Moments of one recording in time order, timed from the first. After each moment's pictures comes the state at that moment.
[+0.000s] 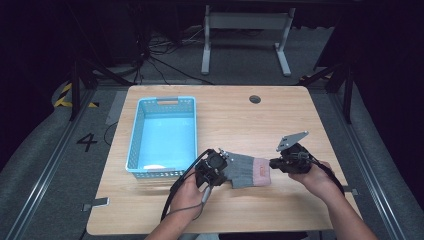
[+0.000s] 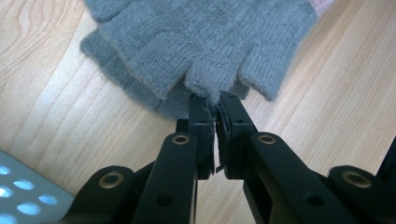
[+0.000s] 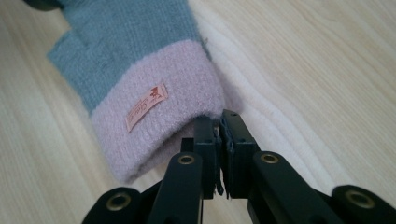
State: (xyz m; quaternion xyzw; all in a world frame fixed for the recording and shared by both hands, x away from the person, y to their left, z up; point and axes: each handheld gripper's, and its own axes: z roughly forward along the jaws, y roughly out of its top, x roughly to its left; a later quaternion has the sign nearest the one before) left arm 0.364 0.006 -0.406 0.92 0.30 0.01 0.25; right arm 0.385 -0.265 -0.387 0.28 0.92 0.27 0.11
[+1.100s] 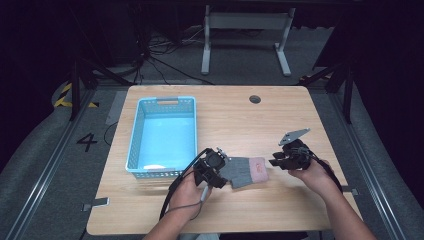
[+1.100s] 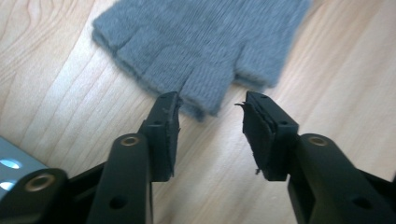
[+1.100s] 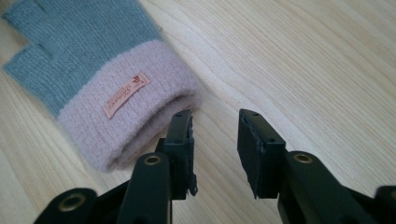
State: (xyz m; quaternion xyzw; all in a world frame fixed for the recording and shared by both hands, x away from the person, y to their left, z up) left arm 0.370 0.010 -0.409 0.92 0.31 0.00 0.24; right arm 0.405 -0.281 -0.406 0.32 0.90 0.26 0.11
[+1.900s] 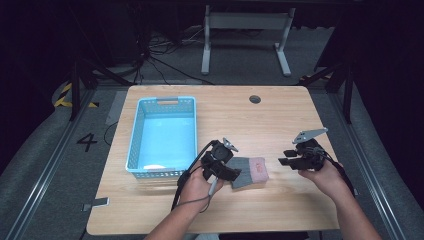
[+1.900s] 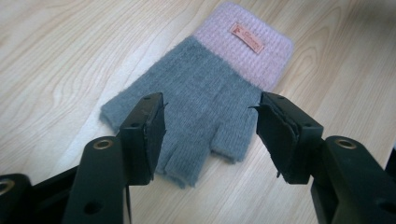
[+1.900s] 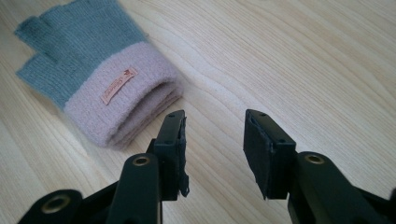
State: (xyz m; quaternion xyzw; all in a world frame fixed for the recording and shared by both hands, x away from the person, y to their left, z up) left arm 0.376 -0.007 -0.387 0.89 0.31 0.03 0.34; right arm 0.392 -0.308 -0.389 0.35 0.88 0.29 0.13
